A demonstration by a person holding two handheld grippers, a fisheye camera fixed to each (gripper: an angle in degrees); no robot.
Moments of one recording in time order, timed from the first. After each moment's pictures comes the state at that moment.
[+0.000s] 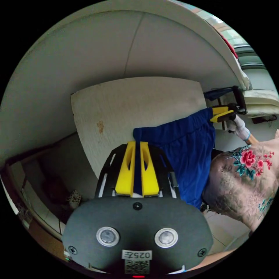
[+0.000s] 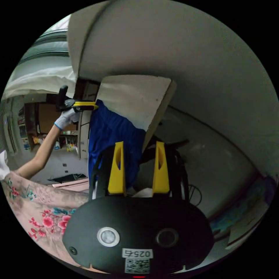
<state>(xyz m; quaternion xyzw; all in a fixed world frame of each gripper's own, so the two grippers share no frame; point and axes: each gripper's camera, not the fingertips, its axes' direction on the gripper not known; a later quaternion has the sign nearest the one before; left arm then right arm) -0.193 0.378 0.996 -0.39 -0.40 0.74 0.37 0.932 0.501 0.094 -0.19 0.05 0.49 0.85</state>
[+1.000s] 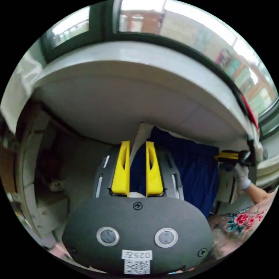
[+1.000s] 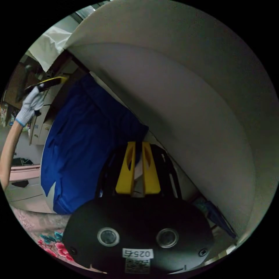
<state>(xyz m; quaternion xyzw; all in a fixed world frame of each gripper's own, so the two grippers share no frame) -0.136 0.317 0.824 -0.09 -0.30 0.72 0.62 0.895 0.404 0.158 -0.33 0.26 0.30 0.86</state>
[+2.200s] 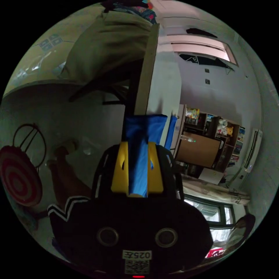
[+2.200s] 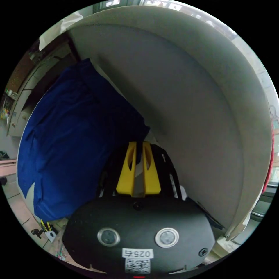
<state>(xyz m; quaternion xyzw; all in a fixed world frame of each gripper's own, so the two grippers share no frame) -0.779 0.445 0.281 0.45 0.23 -0.17 0.85 0.857 0.339 0.129 -0.38 0.35 0.24 0.82</state>
